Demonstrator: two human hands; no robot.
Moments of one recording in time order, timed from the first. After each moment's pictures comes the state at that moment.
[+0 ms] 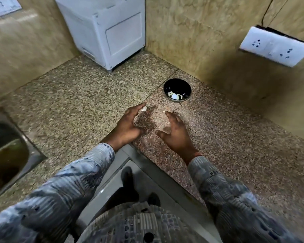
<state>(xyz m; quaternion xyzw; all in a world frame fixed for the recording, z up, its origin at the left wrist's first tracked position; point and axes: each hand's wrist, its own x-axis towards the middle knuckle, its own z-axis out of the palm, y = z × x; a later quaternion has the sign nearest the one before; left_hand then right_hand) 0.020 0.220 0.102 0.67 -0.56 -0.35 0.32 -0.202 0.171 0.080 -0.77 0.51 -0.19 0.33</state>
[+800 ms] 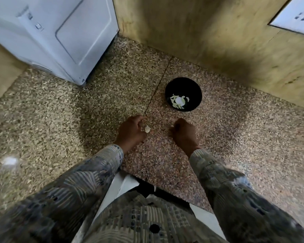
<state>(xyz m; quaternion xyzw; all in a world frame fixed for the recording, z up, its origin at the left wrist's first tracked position) 0.101 0.016 -0.005 0.68 -0.62 -0.37 0.12 -0.128 0.008 -0.035 -0.59 0.75 -0.10 0.29</state>
